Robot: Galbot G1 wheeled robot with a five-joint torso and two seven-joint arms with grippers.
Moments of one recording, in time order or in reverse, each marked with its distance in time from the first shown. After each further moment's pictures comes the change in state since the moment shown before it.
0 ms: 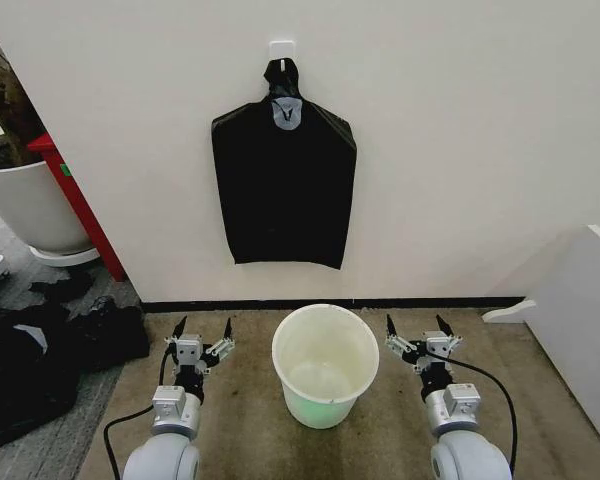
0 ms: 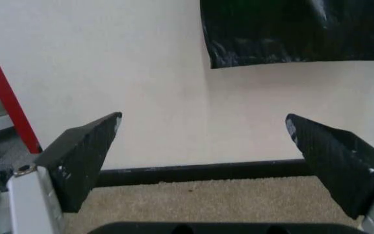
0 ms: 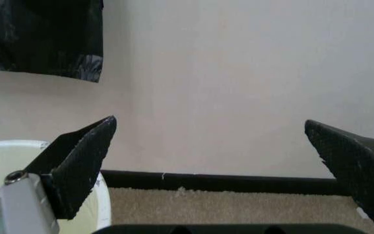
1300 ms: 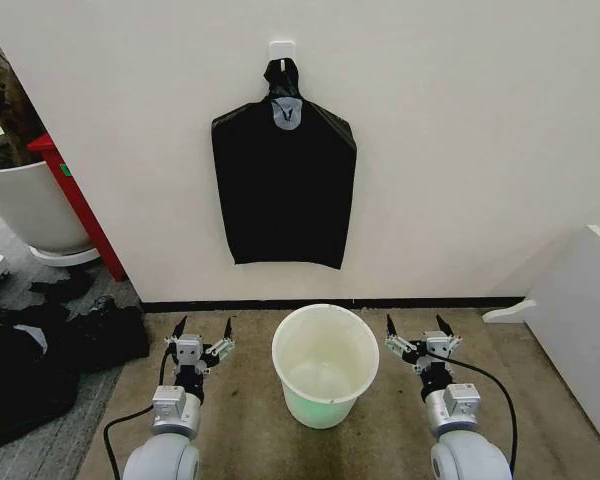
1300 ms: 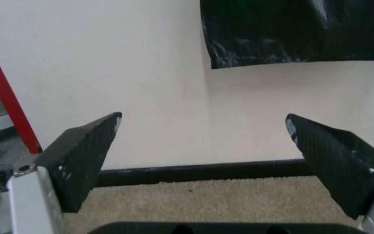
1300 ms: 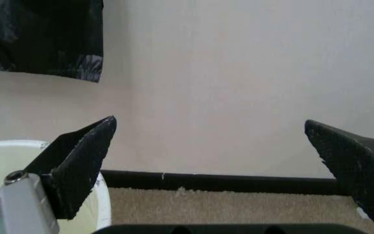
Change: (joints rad) left arm 0.000 0.000 0.000 0.000 0.000 0.000 0.000; right arm 0.000 0.000 0.000 0.000 0.000 0.000 0.000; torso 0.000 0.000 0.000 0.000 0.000
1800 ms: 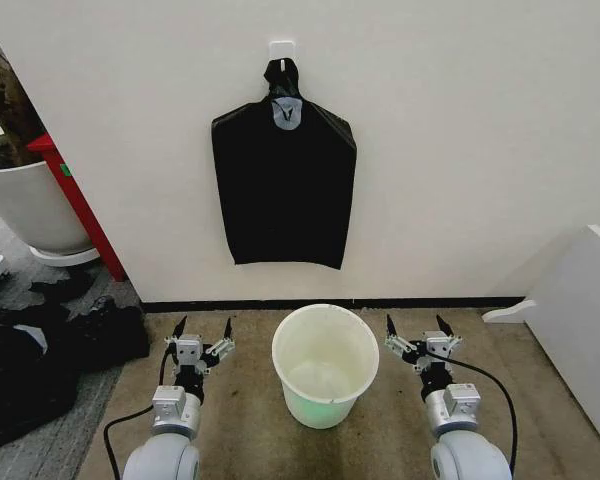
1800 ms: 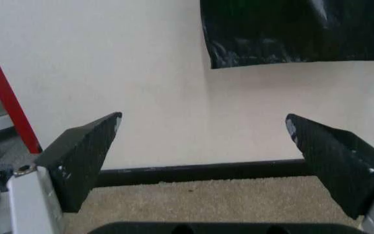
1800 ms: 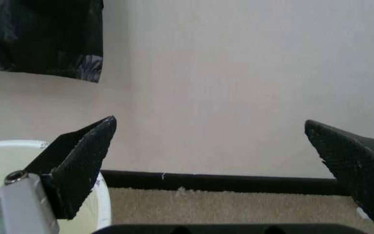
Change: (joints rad) left arm 0.000 0.000 0.000 0.000 0.000 0.000 0.000; right arm 0.000 0.000 0.000 0.000 0.000 0.000 0.000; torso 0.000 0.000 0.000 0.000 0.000
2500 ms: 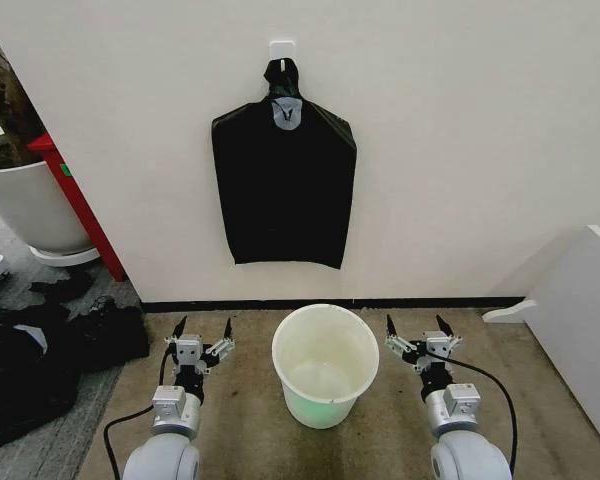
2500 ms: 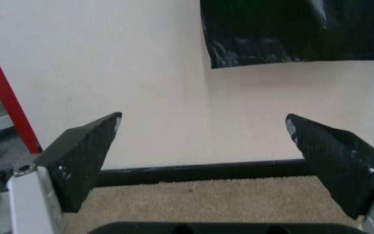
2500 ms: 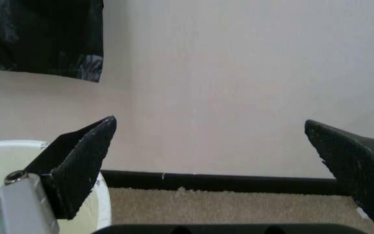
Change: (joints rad) left arm 0.000 0.000 0.000 0.000 0.000 0.000 0.000; right arm 0.000 0.000 0.000 0.000 0.000 0.000 0.000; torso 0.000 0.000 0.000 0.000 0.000
